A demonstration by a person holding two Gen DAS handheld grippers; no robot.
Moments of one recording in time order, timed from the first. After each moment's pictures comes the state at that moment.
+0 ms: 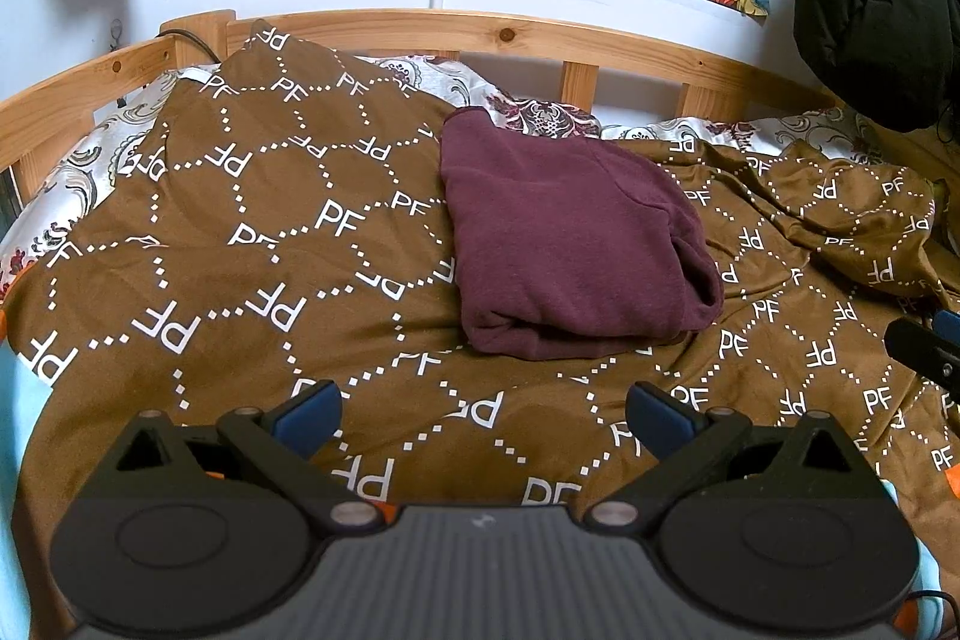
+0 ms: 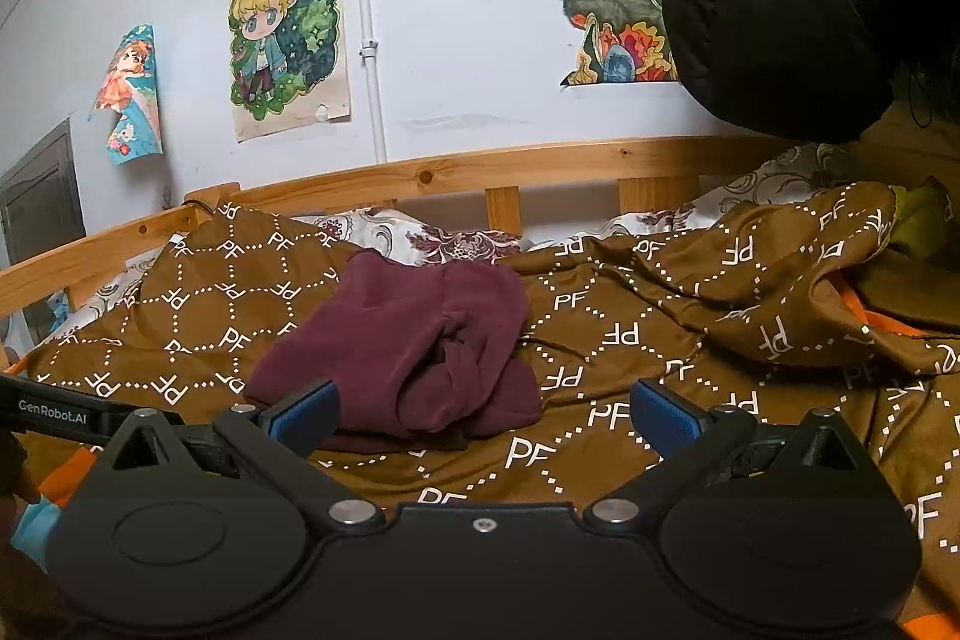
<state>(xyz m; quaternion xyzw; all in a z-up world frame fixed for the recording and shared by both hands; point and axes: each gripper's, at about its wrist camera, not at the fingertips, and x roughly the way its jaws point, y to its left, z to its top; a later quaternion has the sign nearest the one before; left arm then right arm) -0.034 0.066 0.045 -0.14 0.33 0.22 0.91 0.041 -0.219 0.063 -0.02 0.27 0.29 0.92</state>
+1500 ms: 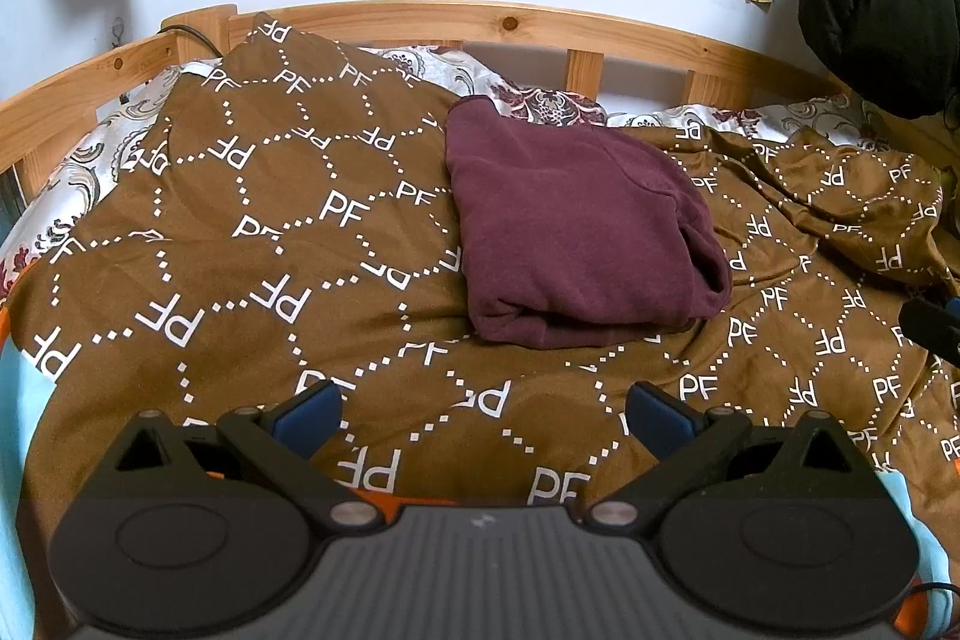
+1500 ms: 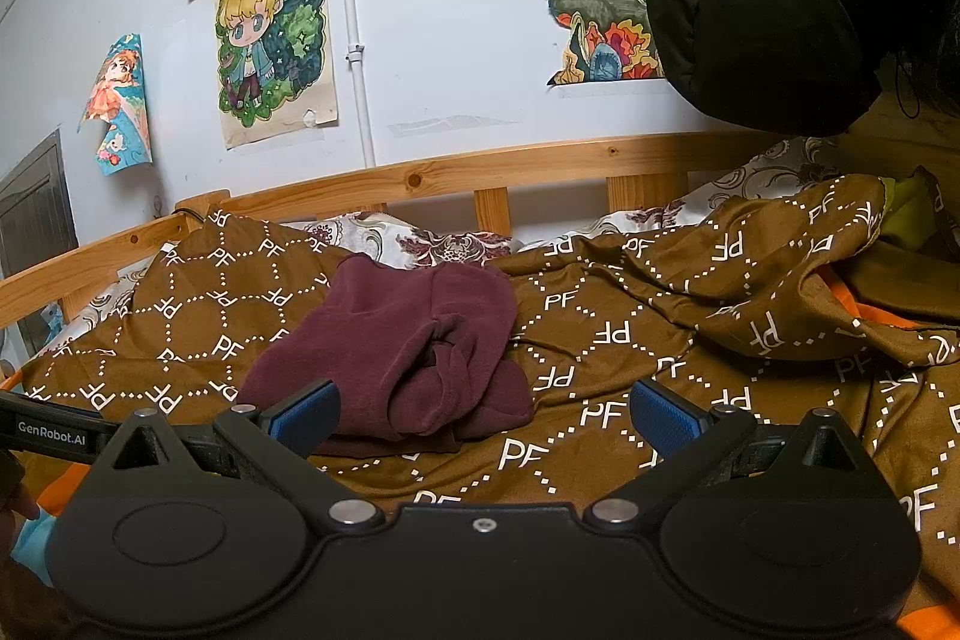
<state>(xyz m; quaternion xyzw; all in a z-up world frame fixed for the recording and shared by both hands) -0.035 0.066 0.042 -0.13 0.34 0.22 0.91 0.043 -0.221 0.063 -0.01 0.27 0.27 0.92</state>
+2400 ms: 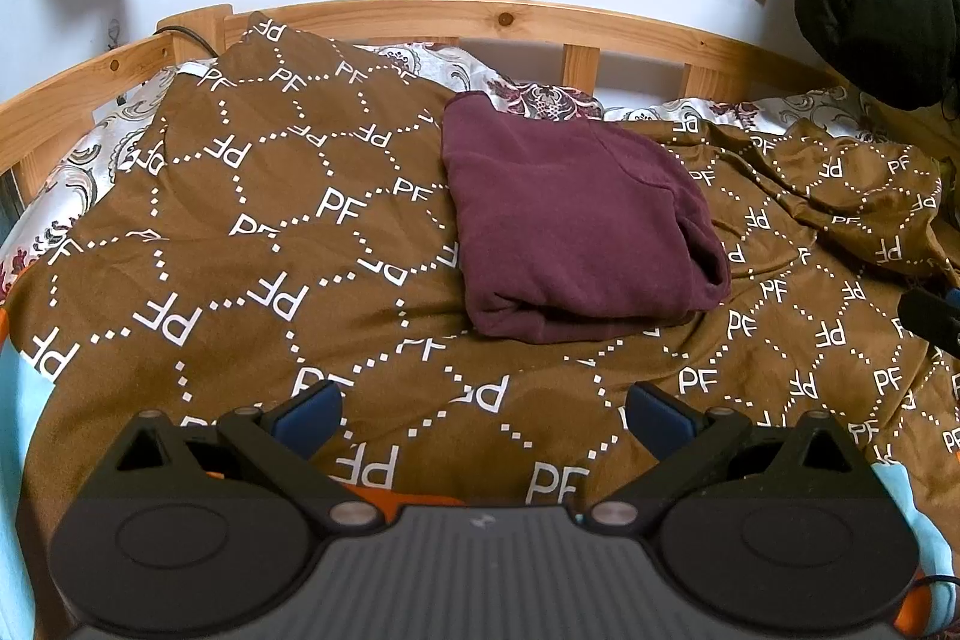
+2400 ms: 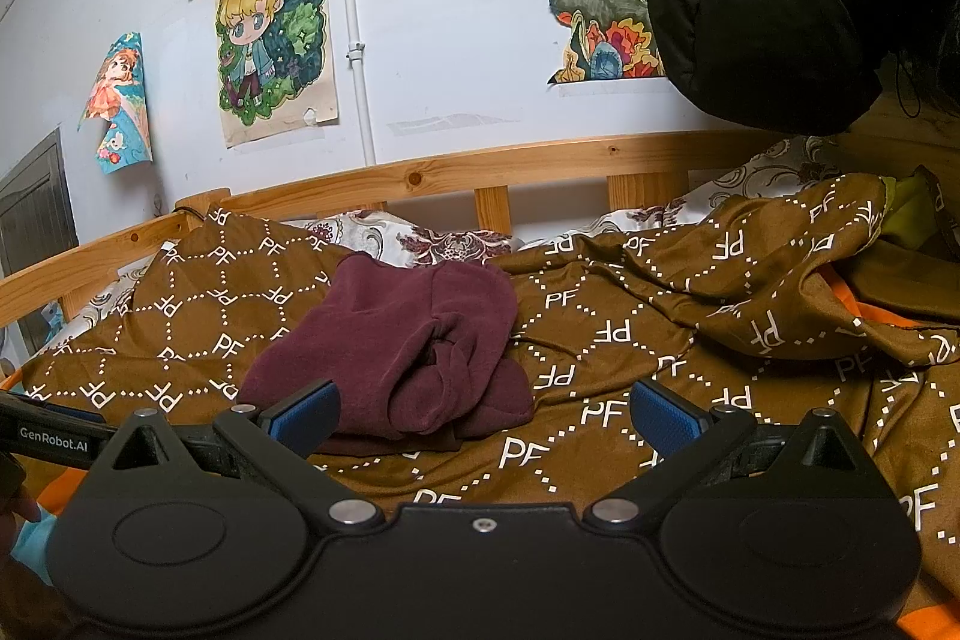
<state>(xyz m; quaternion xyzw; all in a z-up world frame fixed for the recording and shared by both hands) -0.035 0.066 0.039 -0.13 0.34 0.22 0.91 0.044 -0.221 0.063 -0.01 0.27 0.27 0.92</state>
